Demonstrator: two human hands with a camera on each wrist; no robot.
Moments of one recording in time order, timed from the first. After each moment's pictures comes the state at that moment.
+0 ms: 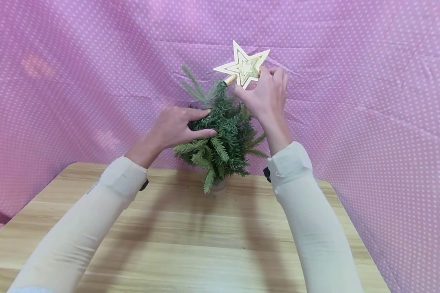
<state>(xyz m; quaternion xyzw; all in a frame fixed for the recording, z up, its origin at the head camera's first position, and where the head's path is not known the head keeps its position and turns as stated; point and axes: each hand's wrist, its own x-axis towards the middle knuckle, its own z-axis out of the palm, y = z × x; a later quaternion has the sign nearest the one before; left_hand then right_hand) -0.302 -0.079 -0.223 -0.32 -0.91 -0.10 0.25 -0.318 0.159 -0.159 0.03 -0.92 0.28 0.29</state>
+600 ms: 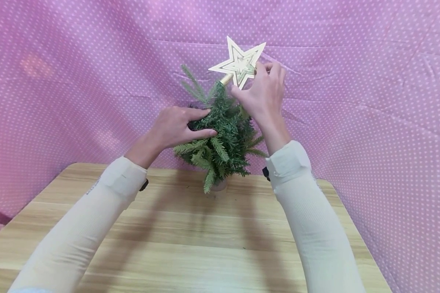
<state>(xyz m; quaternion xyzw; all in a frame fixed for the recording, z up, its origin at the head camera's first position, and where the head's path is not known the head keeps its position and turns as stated) -0.303 -0.079 -0.224 -0.32 -0.91 -0.10 0.25 -0.318 0.152 -0.158 0.04 -0.91 0.26 0.30</state>
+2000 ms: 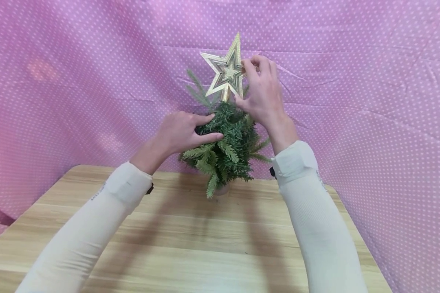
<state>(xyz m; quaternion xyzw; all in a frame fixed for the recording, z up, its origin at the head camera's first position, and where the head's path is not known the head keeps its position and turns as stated) -0.292 -0.069 -0.220 -0.28 -0.93 -0.06 0.23 -0.328 0.162 -0.158 0.26 -0.88 0.18 0.37</state>
